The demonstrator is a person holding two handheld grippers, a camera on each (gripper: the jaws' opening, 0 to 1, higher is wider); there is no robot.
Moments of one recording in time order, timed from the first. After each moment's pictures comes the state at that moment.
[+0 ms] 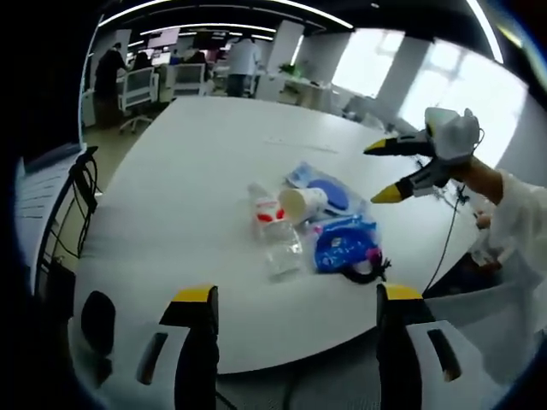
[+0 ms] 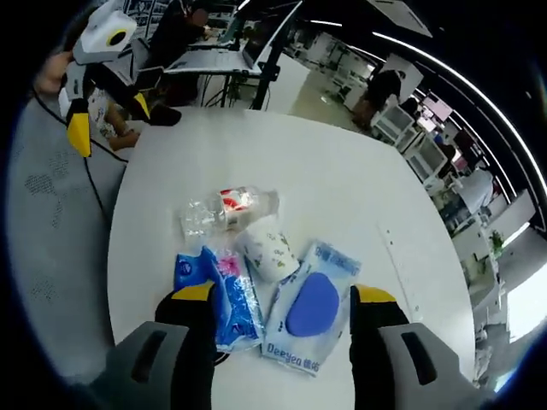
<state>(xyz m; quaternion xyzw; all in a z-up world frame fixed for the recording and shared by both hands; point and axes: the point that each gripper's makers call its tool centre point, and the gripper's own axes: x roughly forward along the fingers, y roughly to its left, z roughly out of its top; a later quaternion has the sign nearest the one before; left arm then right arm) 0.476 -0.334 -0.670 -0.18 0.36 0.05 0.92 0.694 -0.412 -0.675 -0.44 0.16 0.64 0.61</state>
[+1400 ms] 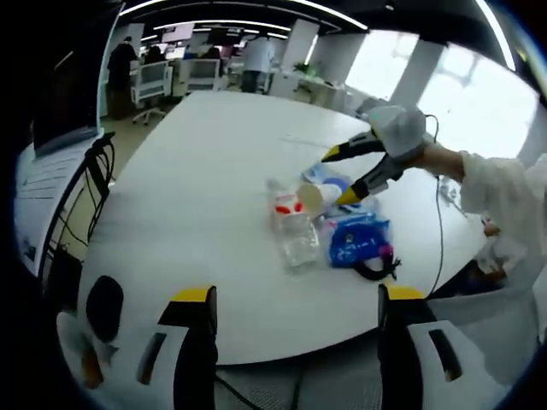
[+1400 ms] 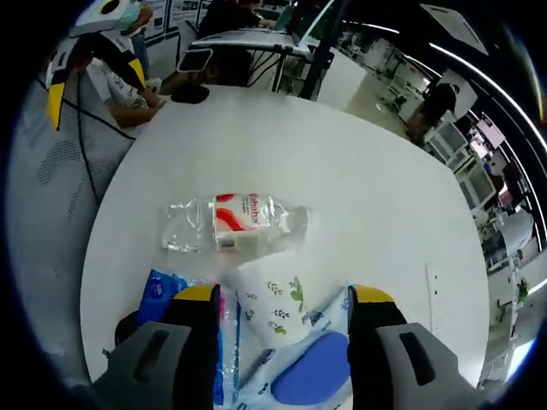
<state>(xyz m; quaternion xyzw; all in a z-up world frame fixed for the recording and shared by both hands) 0.463 -0.317 -0.682 -0.19 0.36 0.08 0.91 0.691 -0.334 -0.745 -0.47 0.16 0.72 0.49</state>
